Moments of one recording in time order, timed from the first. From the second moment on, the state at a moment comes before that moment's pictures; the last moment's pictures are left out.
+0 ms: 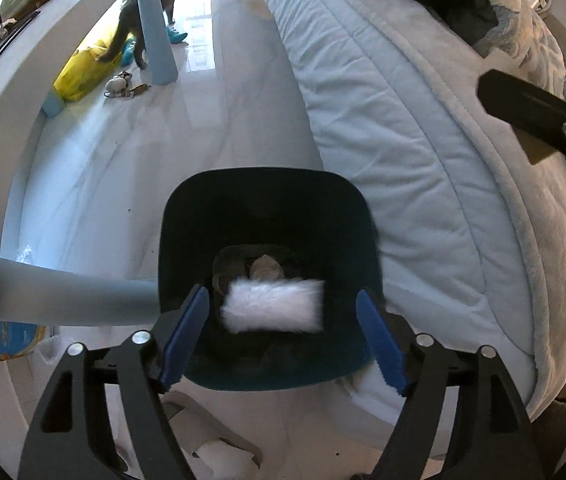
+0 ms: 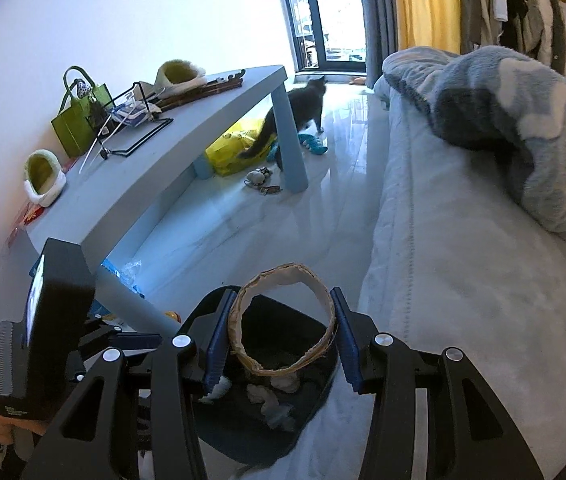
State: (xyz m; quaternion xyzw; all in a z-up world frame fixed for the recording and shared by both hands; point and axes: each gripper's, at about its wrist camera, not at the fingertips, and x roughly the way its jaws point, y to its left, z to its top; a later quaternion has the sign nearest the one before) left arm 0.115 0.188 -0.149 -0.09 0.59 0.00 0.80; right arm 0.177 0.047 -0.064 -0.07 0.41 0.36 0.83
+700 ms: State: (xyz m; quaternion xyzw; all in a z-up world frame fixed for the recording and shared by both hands) left arm 0.095 0.235 -0.083 -0.09 0.46 0.03 0.88; right arm 0.179 0.092 -0.117 -0.08 0.47 0.37 0.80
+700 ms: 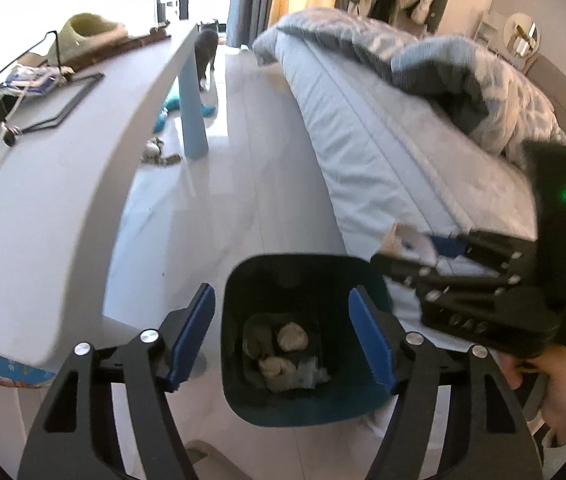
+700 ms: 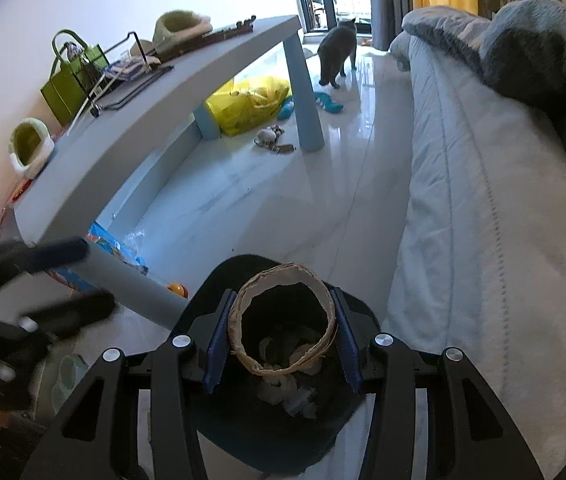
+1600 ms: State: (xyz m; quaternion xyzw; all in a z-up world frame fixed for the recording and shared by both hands) left arm 0.064 0.244 0.000 -0.08 0.29 0.05 0.95; right arm 0.167 0.127 -0.198 -0.16 0.55 0.37 0.74
